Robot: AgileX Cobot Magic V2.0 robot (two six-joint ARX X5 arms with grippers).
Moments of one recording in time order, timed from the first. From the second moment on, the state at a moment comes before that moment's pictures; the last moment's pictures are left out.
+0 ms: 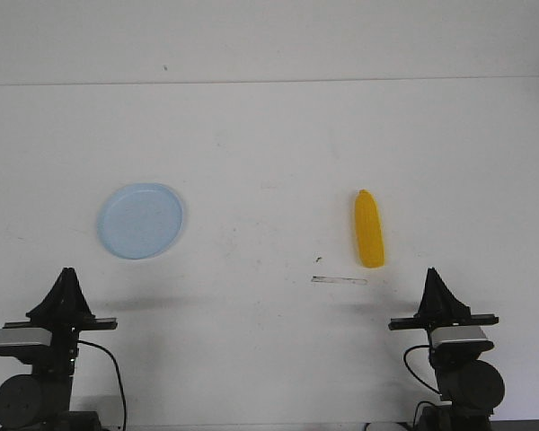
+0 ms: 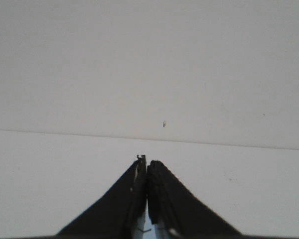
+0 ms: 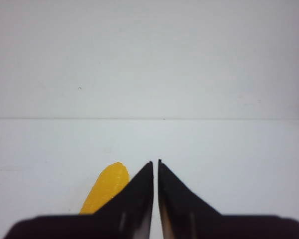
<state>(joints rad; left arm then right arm) -0.03 0.07 0.25 0.13 -0.06 -0.06 0.02 0.00 0.01 0.11 -0.03 0.03</state>
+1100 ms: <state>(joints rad) 0.08 1.24 1.09 -0.44 -0.04 -0.21 0.02 0.00 0.01 0.11 -0.03 0.03</state>
